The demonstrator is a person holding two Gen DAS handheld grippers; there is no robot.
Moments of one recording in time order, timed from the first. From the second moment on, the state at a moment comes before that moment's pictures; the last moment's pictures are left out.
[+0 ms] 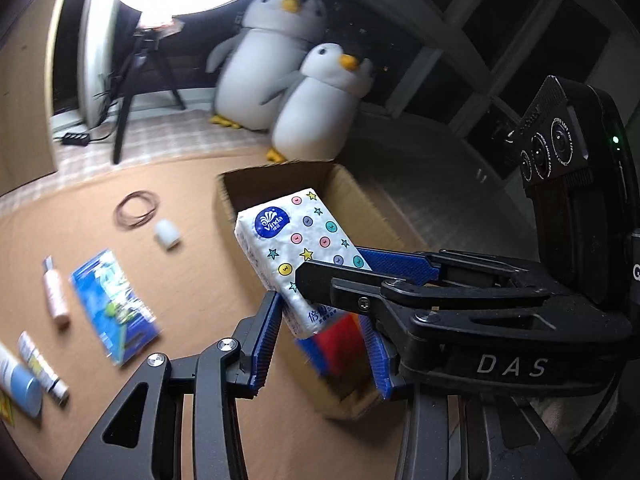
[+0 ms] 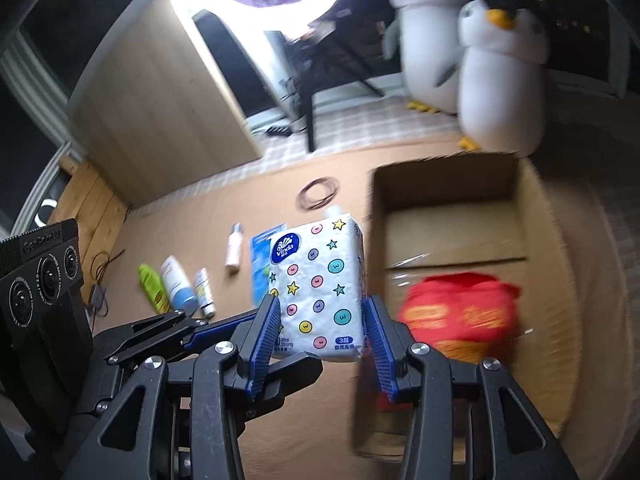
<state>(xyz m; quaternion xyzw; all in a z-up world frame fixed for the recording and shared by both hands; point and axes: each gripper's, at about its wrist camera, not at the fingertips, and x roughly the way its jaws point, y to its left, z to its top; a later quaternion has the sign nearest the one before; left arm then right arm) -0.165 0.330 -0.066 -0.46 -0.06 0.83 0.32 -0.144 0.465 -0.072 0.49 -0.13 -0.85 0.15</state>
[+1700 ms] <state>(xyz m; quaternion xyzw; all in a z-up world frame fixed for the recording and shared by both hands) -0.048 0.047 -0.093 -0.50 -0.12 0.85 0.10 -0.200 0.334 -0.129 0.56 -0.07 -0.80 0.18</state>
